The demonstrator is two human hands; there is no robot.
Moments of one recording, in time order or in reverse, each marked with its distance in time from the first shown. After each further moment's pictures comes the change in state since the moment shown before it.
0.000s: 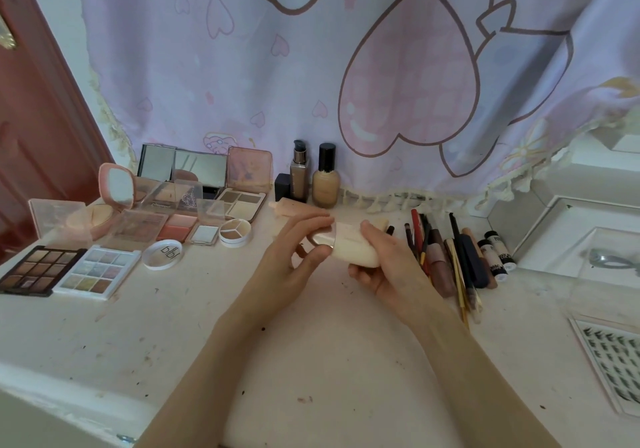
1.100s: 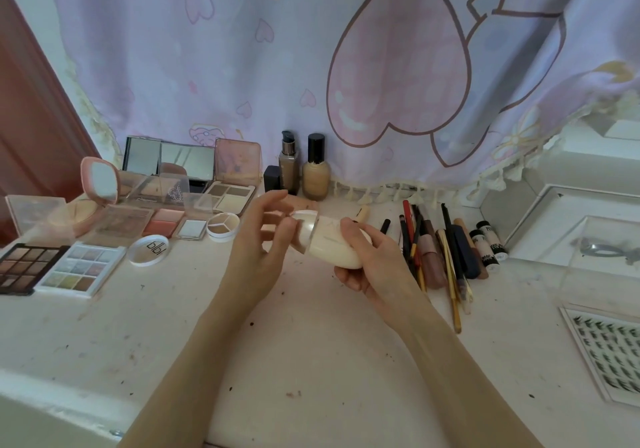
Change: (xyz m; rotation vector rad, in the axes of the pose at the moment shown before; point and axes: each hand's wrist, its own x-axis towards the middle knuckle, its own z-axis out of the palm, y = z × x) left_hand 0.004 0.013 -0.006 -0.057 0.241 -0.139; right_hand -0.011 0.008 -0.001 -0.182 -0.038 -0.125
